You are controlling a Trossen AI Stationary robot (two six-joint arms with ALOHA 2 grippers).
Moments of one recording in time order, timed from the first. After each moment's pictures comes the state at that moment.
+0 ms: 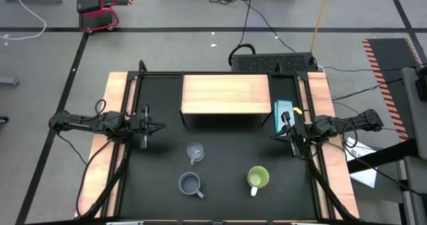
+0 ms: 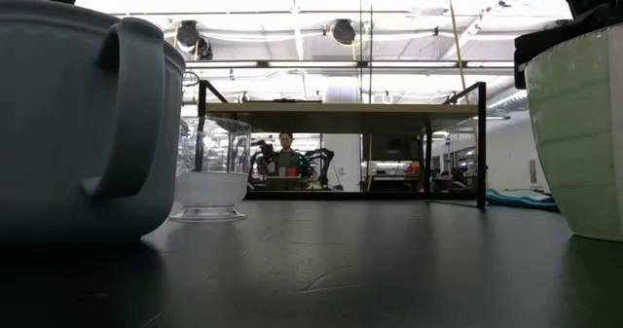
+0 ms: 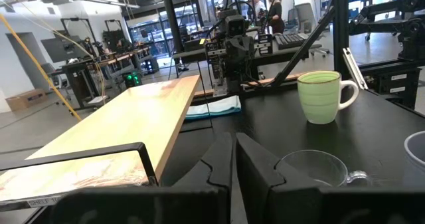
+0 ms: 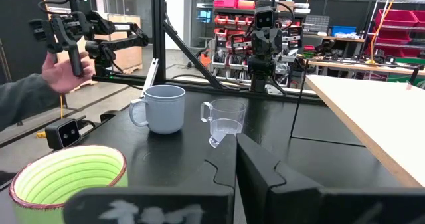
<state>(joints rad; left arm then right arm) -0.14 0.06 0.08 0.00 -0.17 0.20 0.21 0.00 0.02 -0.03 0.02 -0.04</state>
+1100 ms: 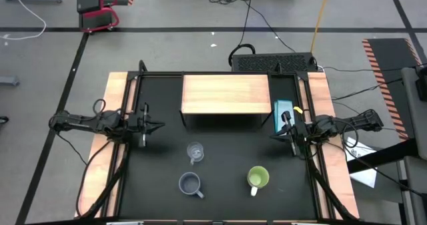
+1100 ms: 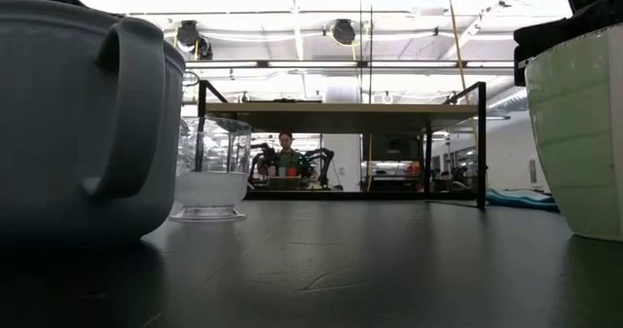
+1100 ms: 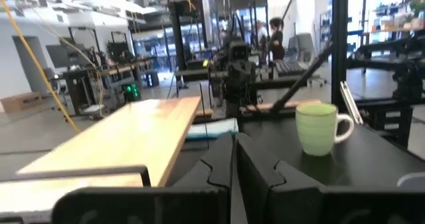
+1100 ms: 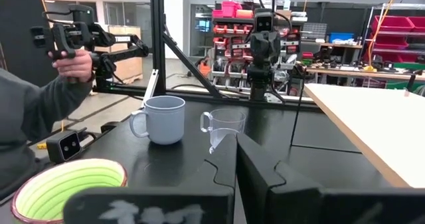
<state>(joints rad) -0.14 0.06 0.08 0.10 -0.17 0.14 0.21 0.00 0.02 0.02 0.03 -0.02</state>
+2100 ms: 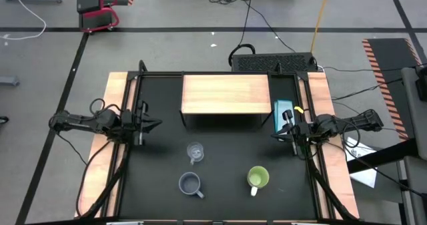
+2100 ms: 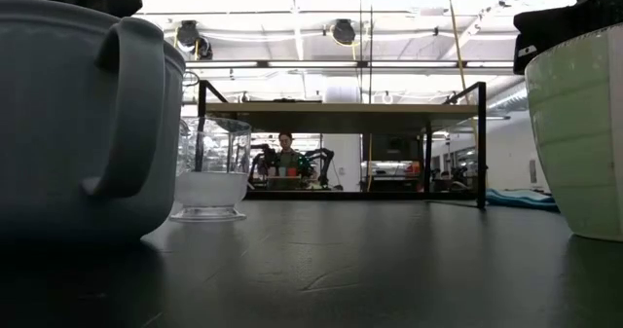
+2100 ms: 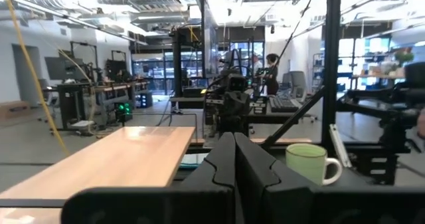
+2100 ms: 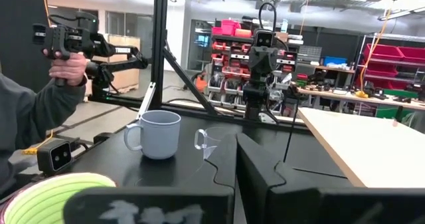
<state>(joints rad) -0.15 0.06 0.08 0.21 -0.15 0.05 0.21 0.00 0.02 0.09 0.03 -0.09</state>
